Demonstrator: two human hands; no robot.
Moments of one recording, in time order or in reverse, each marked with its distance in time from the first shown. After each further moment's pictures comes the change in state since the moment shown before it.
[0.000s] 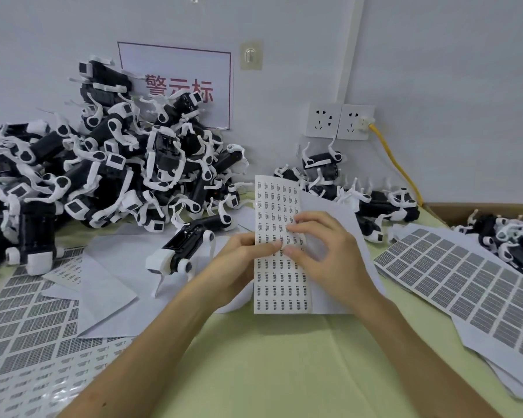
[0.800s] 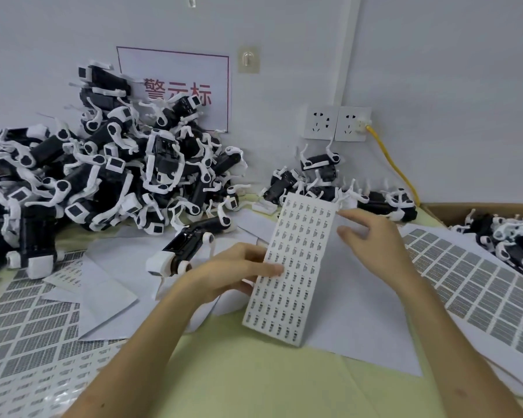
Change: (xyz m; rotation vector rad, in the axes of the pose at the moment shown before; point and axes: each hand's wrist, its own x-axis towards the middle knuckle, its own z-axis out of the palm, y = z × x) left_hand 0.003 0.007 -0.019 0.513 -0.126 -0.187; right_hand 0.015 0.042 -0.053 -0.110 0.047 0.327
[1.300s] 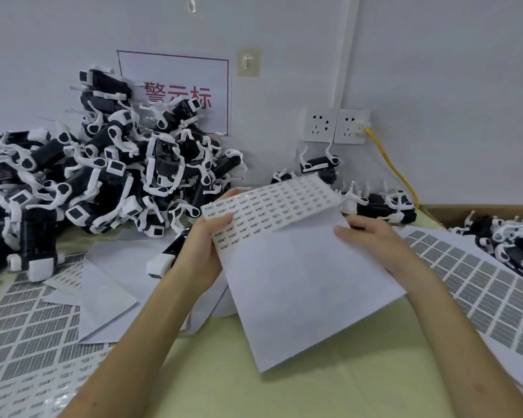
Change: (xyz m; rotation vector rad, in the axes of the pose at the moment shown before) left_hand -0.007 0.012 -0.015 -0.749 0.292 0.392; right_hand -0.005 -0.021 -0.021 0.121 -0.195 0.229
